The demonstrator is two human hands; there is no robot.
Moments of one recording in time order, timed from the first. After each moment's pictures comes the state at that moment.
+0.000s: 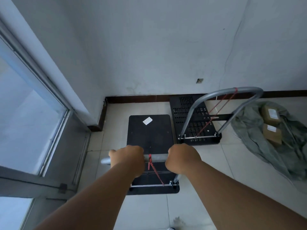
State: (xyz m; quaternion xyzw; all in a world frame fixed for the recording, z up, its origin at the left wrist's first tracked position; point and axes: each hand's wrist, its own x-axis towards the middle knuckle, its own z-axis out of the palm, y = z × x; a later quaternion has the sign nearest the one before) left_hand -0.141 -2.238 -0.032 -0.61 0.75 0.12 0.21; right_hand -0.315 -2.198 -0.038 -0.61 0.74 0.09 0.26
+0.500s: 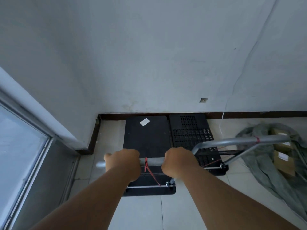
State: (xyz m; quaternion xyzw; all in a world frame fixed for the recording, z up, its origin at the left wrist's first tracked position) left_hand -0.207 -2.458 -0.035 -0.62 0.75 0.13 0.19; right_hand -0.383 -2.422 -0.036 -0.61 0.74 0.09 0.27
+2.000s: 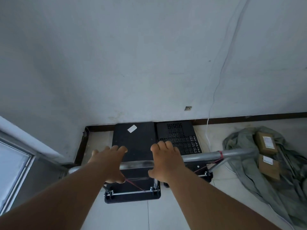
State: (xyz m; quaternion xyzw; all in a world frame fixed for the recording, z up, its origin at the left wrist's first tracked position) left_hand -0.280 -2.499 0.014 -0.50 0.82 0.12 0.25; right_hand -0.487 -2.429 -0.004 -0.69 0.70 0.02 0.17
